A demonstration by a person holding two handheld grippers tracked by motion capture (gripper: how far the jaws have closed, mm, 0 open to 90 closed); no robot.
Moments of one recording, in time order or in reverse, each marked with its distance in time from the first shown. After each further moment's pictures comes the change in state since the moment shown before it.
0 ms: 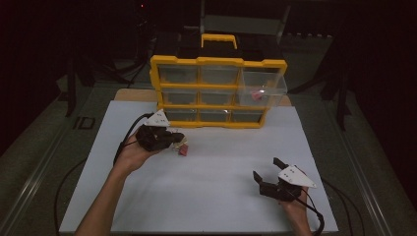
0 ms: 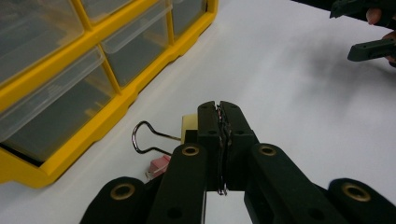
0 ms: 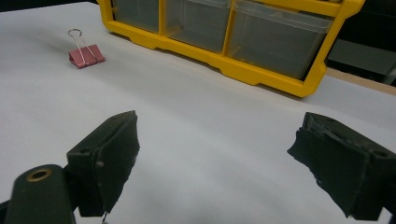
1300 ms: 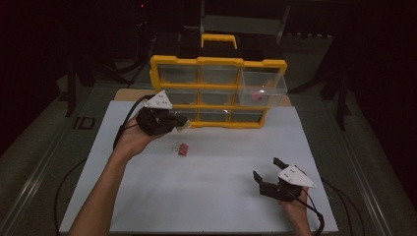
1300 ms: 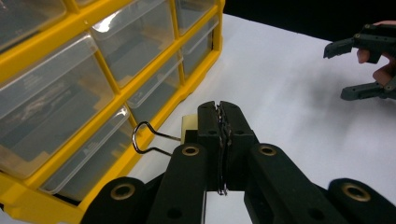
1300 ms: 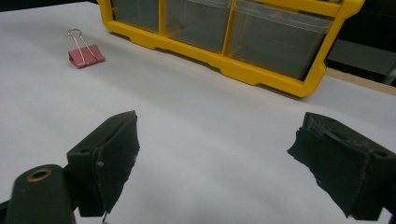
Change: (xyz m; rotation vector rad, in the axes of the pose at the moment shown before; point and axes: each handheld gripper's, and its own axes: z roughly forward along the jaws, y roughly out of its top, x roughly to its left) left arm 0.004 0.049 -0.021 -0.041 0.026 0.046; right arm 0.000 0.000 0.000 0.000 0.000 -0.001
